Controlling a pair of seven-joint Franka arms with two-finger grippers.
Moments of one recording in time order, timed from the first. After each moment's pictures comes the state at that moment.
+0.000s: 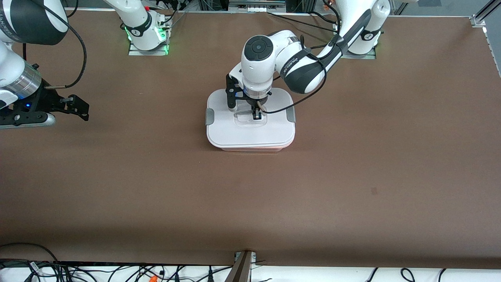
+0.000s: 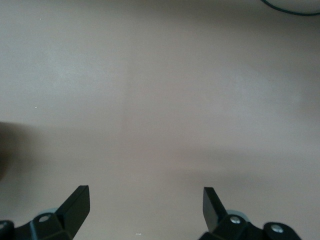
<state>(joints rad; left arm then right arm) -0.37 0.56 -0.53 -1.57 0.29 2.08 0.48 0.08 0.04 -0.03 -1.75 -0.07 1.85 -0.03</state>
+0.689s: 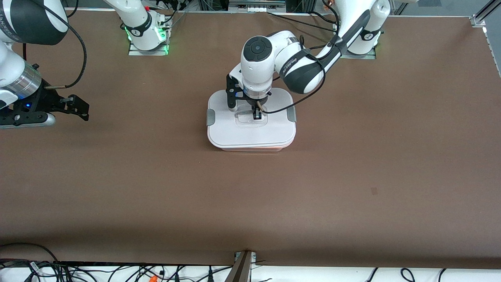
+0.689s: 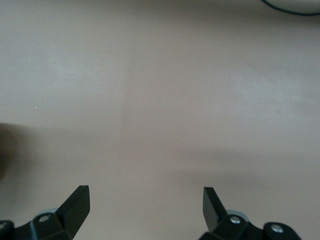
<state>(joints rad) -0.38 0.56 -0.53 -1.57 0.31 2.05 0.51 0.08 0.04 -0.03 -1.75 -0.07 1.85 -0.03</state>
